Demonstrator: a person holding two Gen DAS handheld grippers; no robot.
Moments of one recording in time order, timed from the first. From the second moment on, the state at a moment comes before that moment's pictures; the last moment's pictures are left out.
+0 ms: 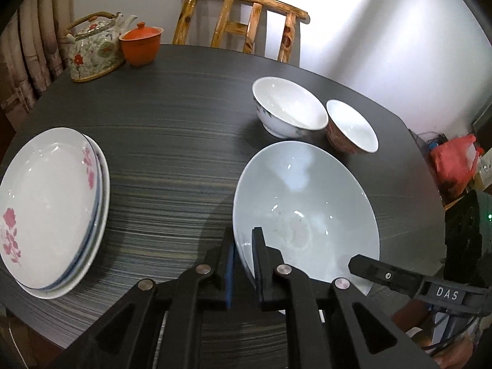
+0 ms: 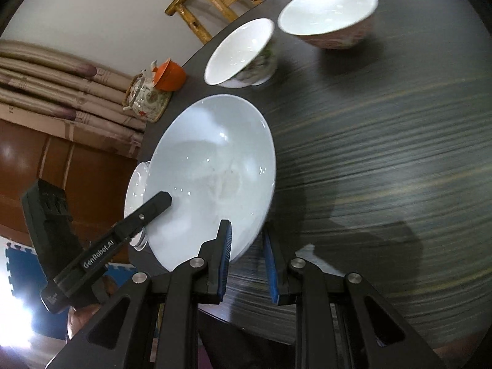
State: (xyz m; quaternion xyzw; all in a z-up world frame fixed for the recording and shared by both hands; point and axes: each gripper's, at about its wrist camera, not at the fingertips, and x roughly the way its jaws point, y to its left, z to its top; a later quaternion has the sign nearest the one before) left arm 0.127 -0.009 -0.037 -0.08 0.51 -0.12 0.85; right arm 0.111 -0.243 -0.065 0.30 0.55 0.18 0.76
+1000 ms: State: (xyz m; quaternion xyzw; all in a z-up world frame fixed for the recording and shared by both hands) left arm 0.113 -0.031 -0.043 -0.01 0.50 -0.10 0.86; right arm 0.101 -0.265 -0.071 0.32 0.53 0.18 0.77
